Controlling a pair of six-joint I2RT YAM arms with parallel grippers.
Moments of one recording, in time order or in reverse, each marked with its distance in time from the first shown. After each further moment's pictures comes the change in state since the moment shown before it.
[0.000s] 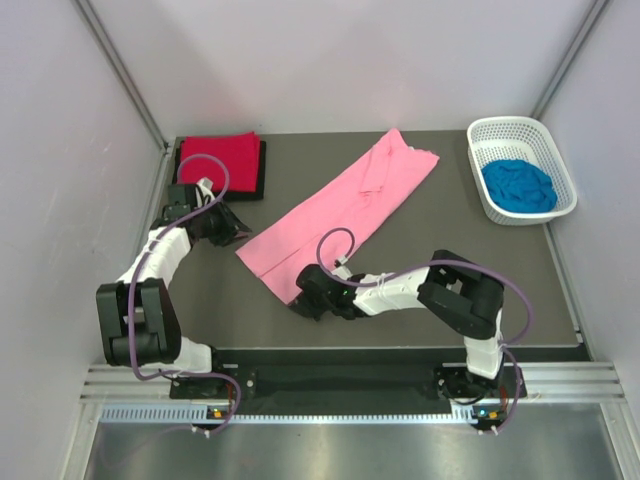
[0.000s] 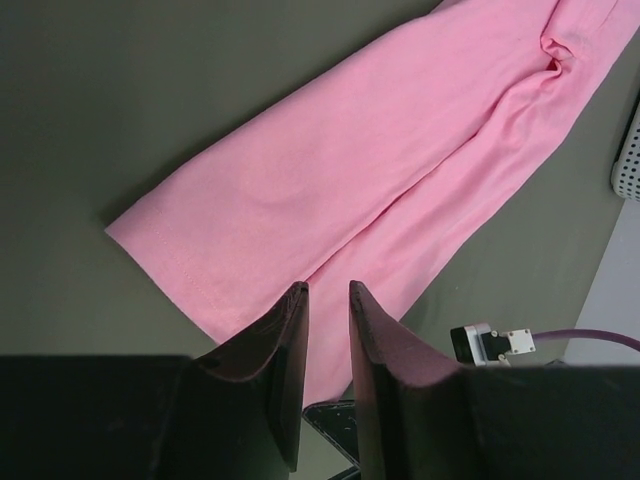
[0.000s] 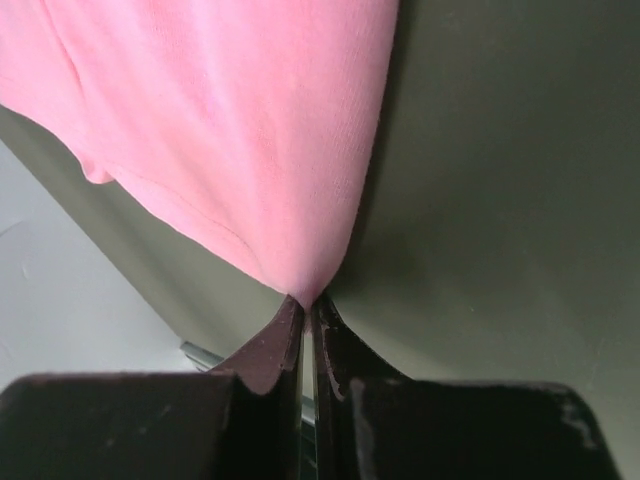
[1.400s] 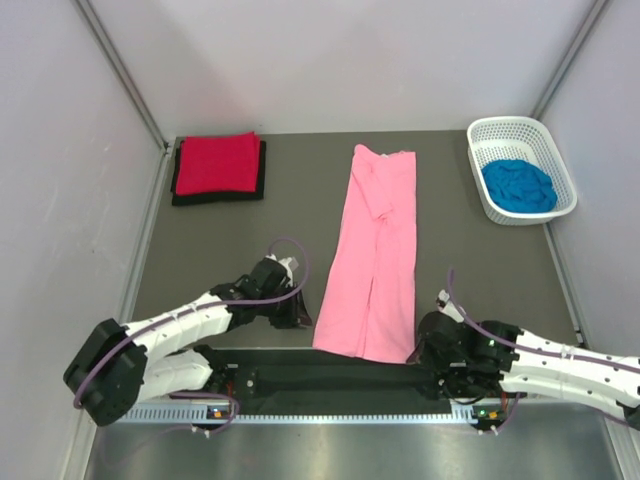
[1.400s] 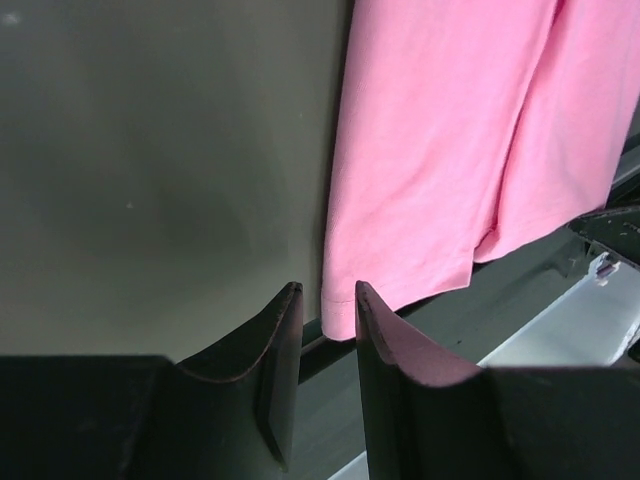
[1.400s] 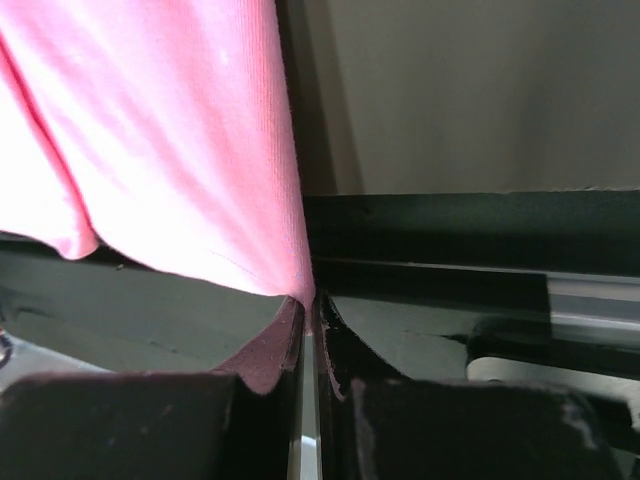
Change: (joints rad) left arm -0.816 -0.343 -0.490 0.092 -0.217 -0.275; right arm 0.023 -1.346 -0.739 -0.823 -0.031 -0.333
